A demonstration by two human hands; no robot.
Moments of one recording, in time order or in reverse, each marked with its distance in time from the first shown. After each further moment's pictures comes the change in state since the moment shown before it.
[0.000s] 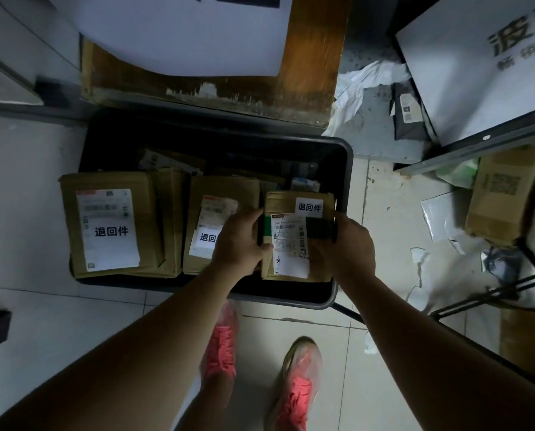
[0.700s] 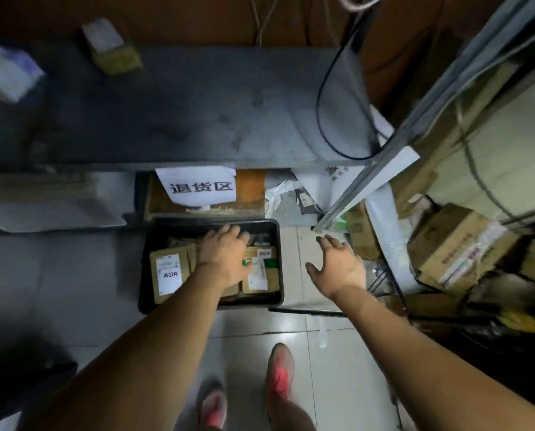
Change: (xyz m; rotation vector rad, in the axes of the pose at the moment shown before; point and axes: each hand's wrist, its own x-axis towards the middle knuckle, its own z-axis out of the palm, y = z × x) left_hand -0.261 0.287 -0.233 0.966 -0.012 0.373; right_hand -0.303 -0.089 -0.317 -0.365 0.143 -0.068
